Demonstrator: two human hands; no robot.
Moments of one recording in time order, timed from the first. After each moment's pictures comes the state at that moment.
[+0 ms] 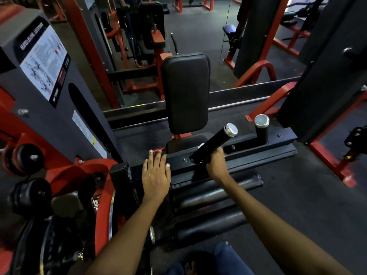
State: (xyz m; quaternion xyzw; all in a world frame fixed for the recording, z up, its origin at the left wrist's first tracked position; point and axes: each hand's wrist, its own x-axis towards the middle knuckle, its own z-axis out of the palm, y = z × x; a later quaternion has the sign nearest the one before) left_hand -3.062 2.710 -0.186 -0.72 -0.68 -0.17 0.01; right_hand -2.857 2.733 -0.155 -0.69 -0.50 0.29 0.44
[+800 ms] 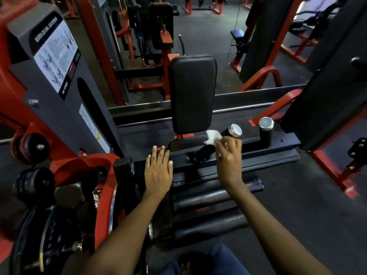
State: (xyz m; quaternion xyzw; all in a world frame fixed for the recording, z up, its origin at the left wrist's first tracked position) left_hand -3.063 2.709 -0.187 -0.72 -0.67 -0.16 0.04; right_hand -2.859 2.692 -0.096 -0.60 -0.66 -0.05 0.45
